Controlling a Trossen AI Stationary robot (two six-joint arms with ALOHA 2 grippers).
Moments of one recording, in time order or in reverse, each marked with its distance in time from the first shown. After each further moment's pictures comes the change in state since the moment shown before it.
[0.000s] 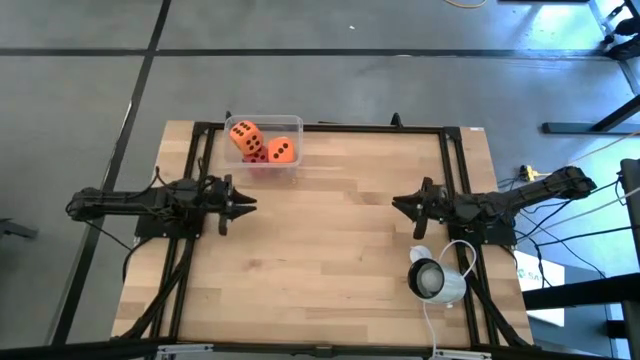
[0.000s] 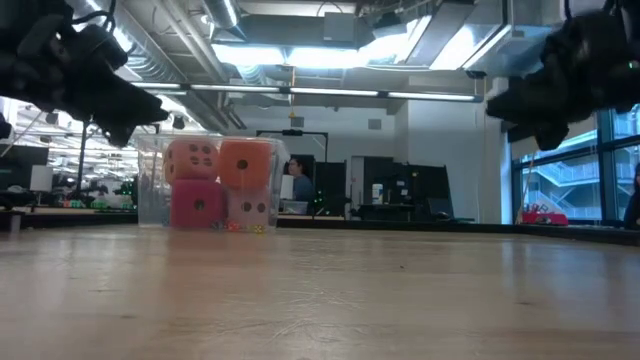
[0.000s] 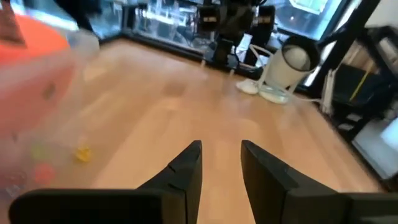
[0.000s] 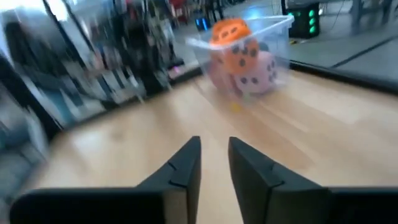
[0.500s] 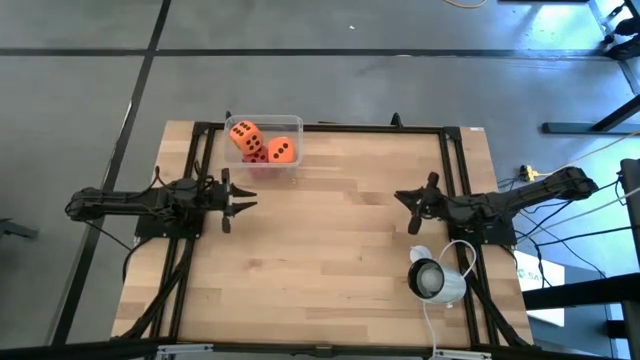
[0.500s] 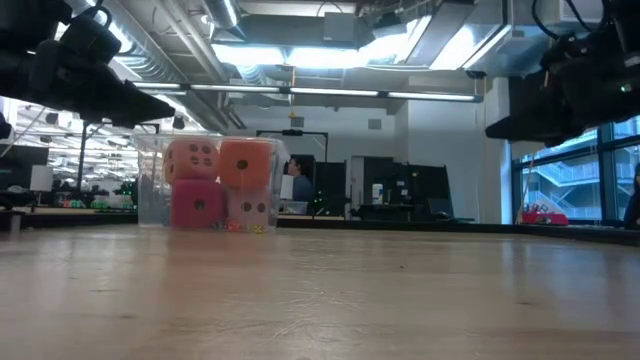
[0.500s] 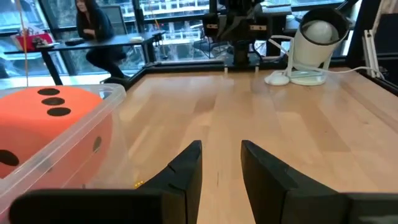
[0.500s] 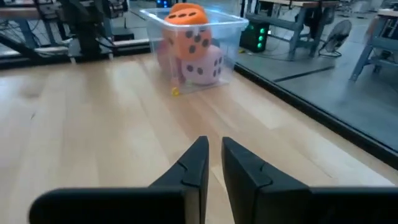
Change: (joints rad) left arm 0.000 0.016 -0.006 0.054 -0.092 0.364; right arm -0.015 0.017 -0.002 -0.115 0.163 -0.249
